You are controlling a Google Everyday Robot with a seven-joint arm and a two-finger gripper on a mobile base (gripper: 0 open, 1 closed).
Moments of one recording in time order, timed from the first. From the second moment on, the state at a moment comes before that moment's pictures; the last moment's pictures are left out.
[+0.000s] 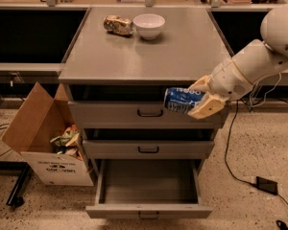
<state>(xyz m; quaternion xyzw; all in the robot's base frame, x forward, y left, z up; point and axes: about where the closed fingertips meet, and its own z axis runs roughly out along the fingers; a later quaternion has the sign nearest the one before) 0.525 -0.153 0.827 -0.65 0.68 0.22 0.24</state>
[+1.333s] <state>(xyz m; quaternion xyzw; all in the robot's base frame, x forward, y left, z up) 0.460 -0.175 0.650 -0.56 0.73 0.30 0.24</state>
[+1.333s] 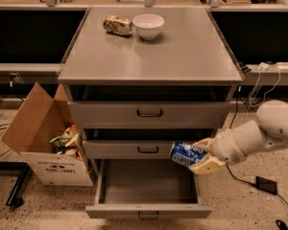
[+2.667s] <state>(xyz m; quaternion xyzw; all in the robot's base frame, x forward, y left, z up) 0.455 -0.172 0.519 -0.51 0.76 0.32 0.24</state>
